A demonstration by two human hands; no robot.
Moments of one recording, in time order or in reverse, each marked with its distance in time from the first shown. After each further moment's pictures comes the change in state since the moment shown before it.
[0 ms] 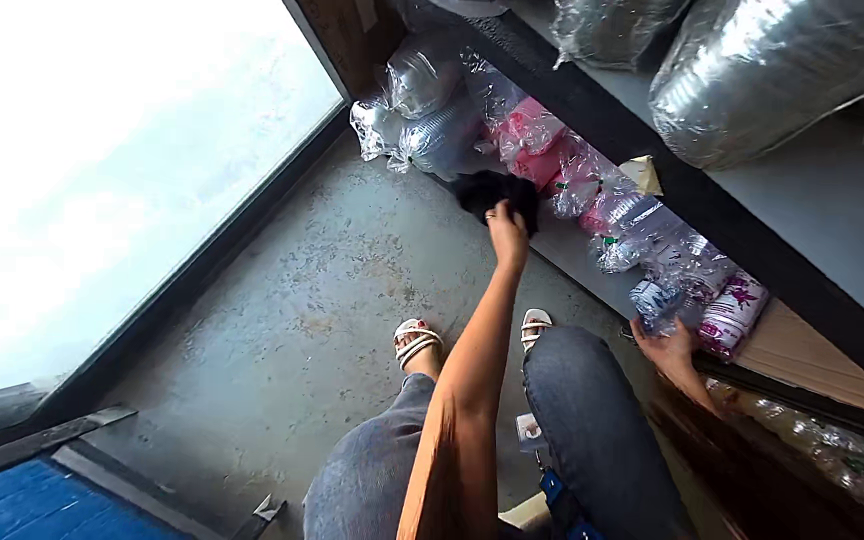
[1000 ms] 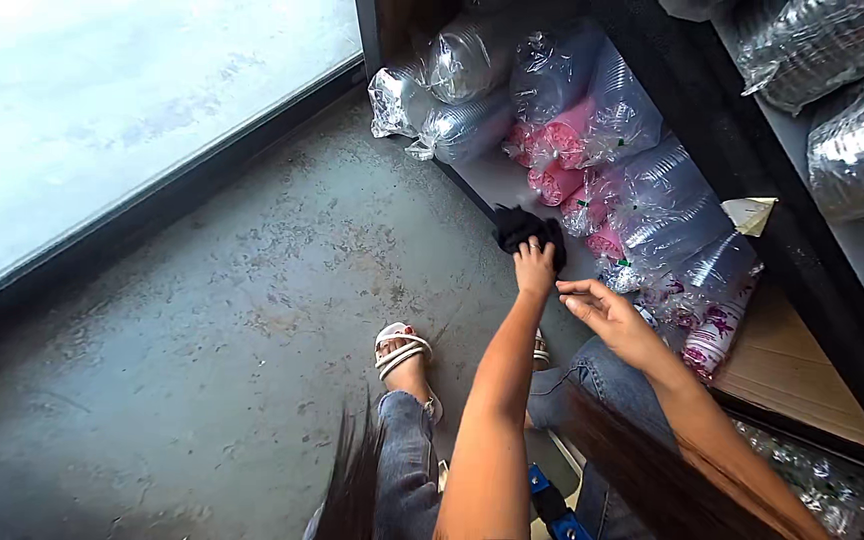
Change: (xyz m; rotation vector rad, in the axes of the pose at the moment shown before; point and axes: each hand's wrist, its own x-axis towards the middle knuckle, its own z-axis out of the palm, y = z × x) left_hand -0.013 -0.054 0.053 0.255 -0.337 0.205; right_hand -0.181 0.037 0.156 -1.461 -0.951 -0.627
